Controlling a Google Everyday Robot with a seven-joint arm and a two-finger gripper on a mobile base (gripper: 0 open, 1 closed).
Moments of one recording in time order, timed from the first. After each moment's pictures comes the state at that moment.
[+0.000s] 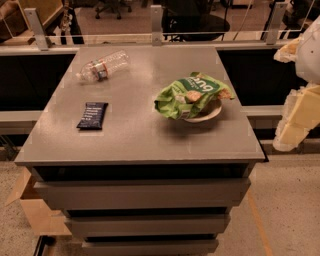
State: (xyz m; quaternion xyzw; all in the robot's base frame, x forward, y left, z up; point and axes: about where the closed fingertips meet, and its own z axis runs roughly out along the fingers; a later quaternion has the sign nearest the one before) arm 0.438 -0.211 0.996 -0.60 0.77 -0.06 0.19
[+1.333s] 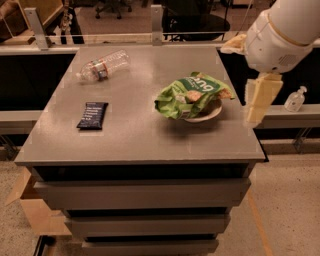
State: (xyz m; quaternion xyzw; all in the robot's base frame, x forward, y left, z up) arm 0.512 -0.162 0.972 -0.73 0.65 -0.04 0.20
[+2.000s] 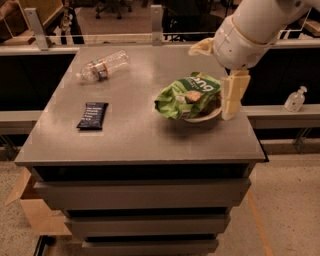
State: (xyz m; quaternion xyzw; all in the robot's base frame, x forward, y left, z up) arm 0.556 -0.119 0.950 -0.81 0.55 -0.01 0.21
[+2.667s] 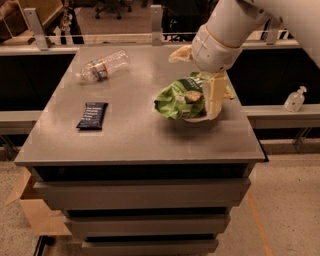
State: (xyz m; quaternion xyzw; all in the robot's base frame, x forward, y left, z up) arm 0.577 -0.080 0.926 -0.85 0.49 0.01 0.19
